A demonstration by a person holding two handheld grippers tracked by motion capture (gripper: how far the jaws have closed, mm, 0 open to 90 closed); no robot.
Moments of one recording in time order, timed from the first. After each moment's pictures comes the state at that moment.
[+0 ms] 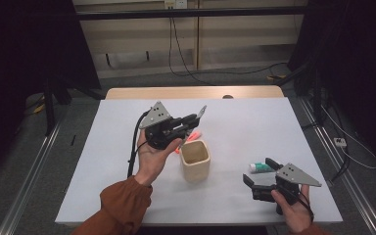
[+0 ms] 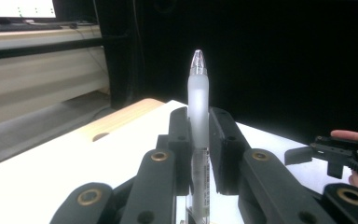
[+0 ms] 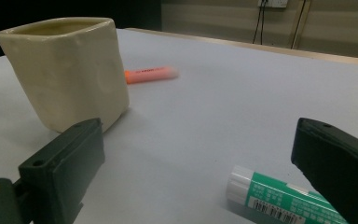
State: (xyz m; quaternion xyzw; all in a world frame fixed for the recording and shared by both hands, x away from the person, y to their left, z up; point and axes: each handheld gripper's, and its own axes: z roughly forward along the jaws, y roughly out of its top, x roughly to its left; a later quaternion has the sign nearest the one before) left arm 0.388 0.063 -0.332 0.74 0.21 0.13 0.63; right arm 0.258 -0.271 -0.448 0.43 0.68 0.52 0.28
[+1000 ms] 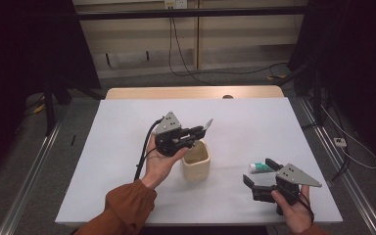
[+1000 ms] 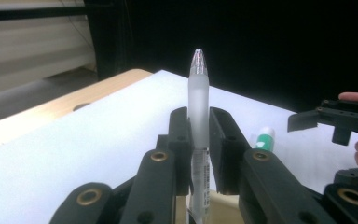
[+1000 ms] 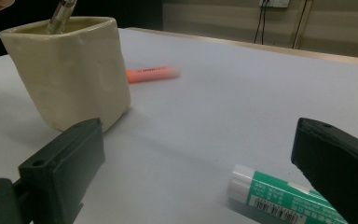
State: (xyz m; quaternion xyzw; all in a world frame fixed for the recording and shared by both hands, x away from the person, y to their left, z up) left arm 0.393 0.048 -0.370 0.77 0.21 0.09 0.59; right arm 0.257 -0.271 -0.448 0.43 0.68 0.52 0.28
